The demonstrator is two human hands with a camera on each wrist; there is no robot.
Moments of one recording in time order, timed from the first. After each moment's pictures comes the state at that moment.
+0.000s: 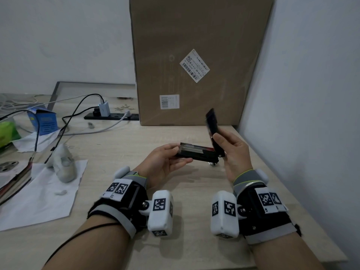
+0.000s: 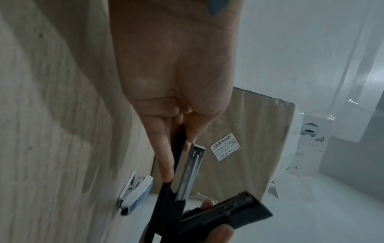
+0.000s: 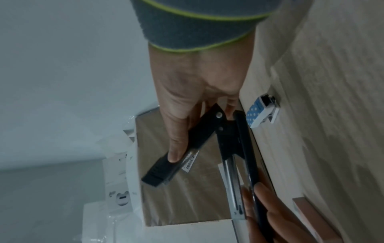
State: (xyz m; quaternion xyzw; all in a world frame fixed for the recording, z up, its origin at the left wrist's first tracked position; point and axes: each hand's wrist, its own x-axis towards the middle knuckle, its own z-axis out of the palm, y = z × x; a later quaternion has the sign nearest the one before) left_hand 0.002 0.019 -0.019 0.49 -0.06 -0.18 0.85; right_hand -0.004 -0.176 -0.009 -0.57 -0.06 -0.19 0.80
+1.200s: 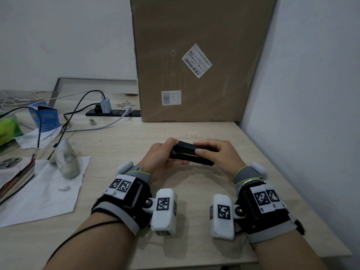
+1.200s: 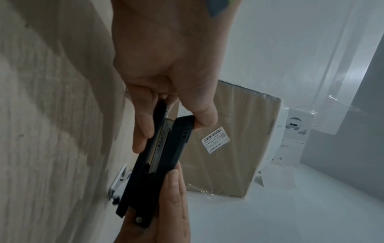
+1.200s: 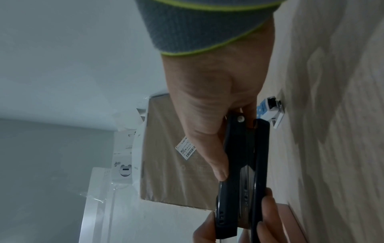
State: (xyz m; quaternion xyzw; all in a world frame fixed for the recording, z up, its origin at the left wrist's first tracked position) left_hand -0.002 0.016 -0.010 0.59 0.02 -0.12 0.80; right_hand -0.007 -0.166 -0.019 -0.78 -0.14 -0.08 0.60
